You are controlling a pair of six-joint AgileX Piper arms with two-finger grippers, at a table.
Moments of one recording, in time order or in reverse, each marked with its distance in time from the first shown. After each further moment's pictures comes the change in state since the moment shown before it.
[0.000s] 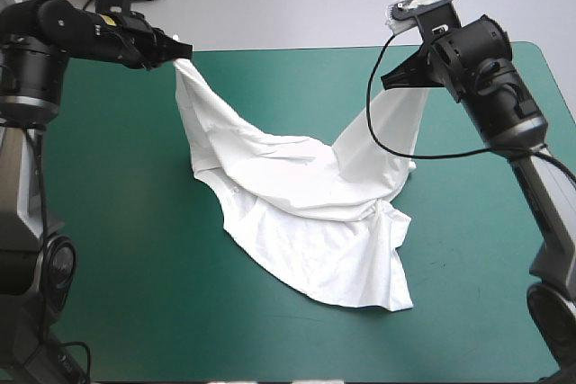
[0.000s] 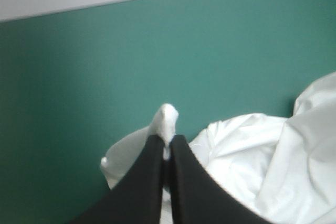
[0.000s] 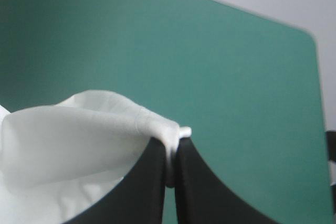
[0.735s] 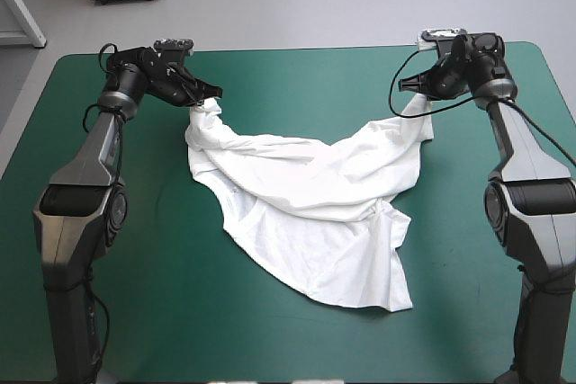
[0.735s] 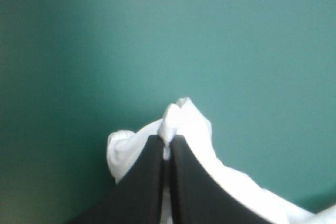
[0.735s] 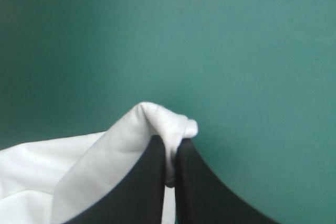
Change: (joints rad) left arm -0.001 0.442 0.028 0.084 -0.273 -0.004; right arm -0.335 0.545 -0.211 0.410 -0.143 -0.136
